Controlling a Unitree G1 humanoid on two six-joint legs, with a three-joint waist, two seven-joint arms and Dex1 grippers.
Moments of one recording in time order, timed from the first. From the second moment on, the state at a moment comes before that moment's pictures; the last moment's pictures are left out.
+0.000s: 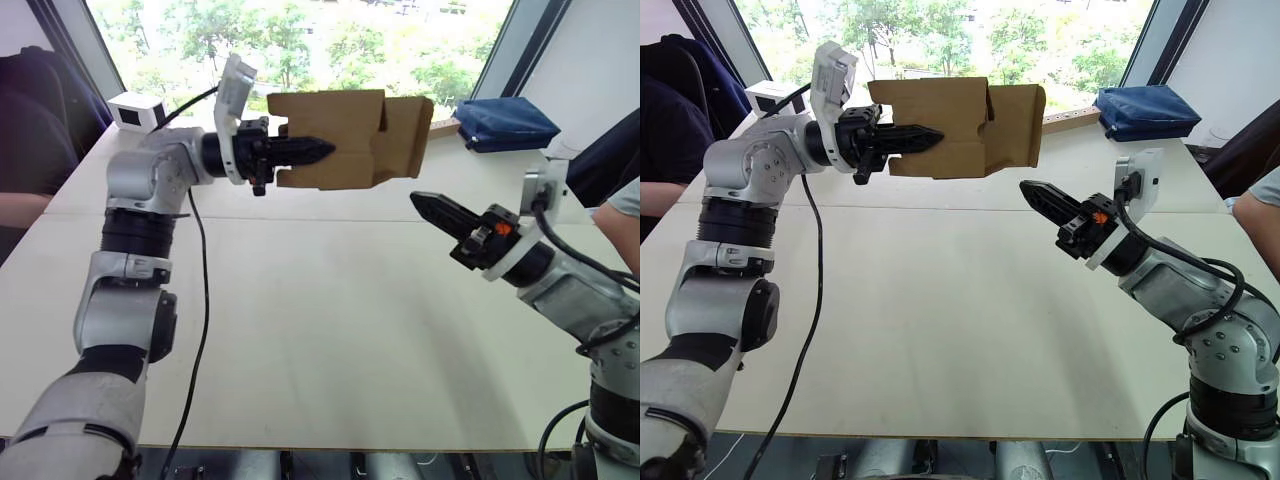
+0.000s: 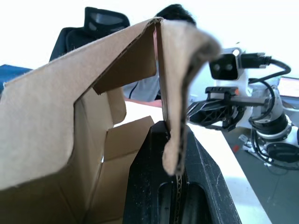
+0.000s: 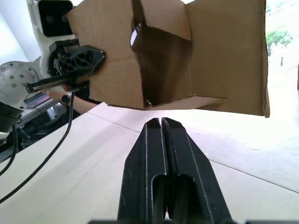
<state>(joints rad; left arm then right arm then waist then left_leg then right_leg) -1.18 0.48 0.00 0.51 -0.56 0.64 -1.38 -0.32 -0.65 -0.31 -0.52 1.21 0.80 0.27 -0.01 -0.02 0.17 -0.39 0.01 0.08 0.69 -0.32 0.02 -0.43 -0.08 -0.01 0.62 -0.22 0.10</state>
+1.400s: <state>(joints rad) -1.13 0.49 0.00 0.35 -0.59 0.73 -1.37 -0.47 -0.56 -0.21 -0.45 1.08 0.76 0.38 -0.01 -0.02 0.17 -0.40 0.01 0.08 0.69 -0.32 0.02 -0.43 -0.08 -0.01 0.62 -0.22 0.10</state>
